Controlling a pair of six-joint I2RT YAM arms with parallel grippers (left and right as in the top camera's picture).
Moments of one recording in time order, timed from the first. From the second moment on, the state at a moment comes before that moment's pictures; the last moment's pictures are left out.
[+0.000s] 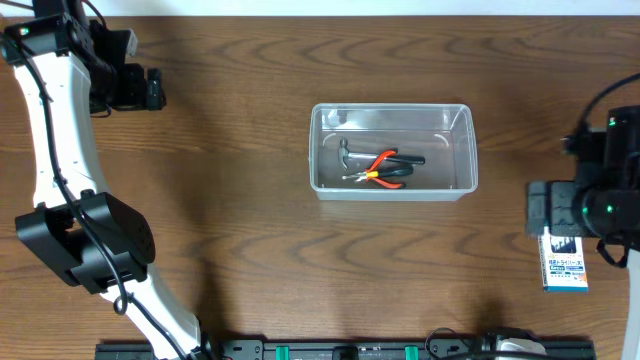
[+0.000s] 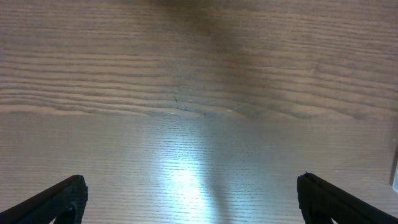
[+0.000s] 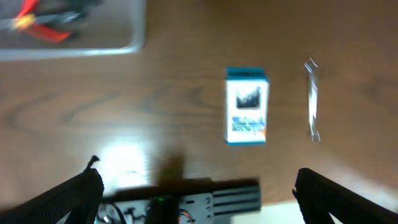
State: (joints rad) left arm 0.29 2.03 2.08 -1.37 0.13 0.25; right arm -0.12 1.21 1.65 -1.67 0.16 0.00
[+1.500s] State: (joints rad) left arm 0.29 2.03 2.08 -1.37 0.13 0.25; right arm -0.35 1.21 1.44 -1.56 0.34 0.65
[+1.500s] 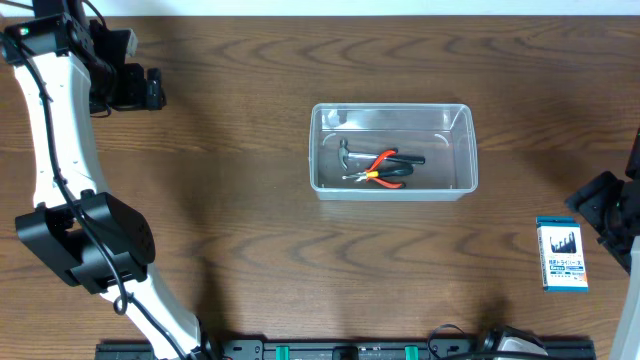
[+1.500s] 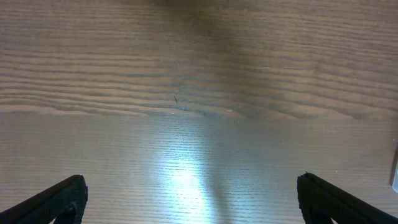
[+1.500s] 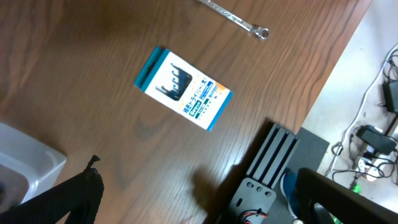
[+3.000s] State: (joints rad) left arm 0.29 2.03 2.08 -1.37 0.13 0.25; right arm -0.61 1.43 1.34 -1.37 -0.04 -0.49
